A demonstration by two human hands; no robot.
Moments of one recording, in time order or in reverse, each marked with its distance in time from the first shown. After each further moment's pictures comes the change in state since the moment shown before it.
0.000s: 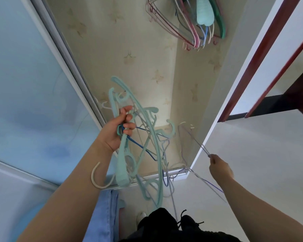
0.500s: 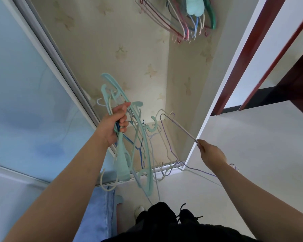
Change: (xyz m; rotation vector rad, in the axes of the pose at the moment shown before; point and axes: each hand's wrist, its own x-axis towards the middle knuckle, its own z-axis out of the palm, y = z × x) left_hand 0.010 -0.010 0.003 0.350 0.198 0.031; right_hand 0.000 -0.020 -0.016 -0.164 0.060 -0.348
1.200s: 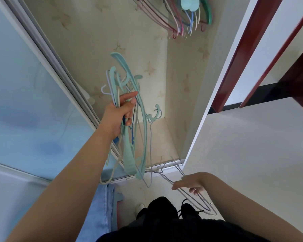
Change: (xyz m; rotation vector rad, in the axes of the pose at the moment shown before) left_hand -0.008 0.006 0.043 0.243 -0.009 0.265; right_hand -0.045 -0.025 0.046 0.234 -1.105 0.334
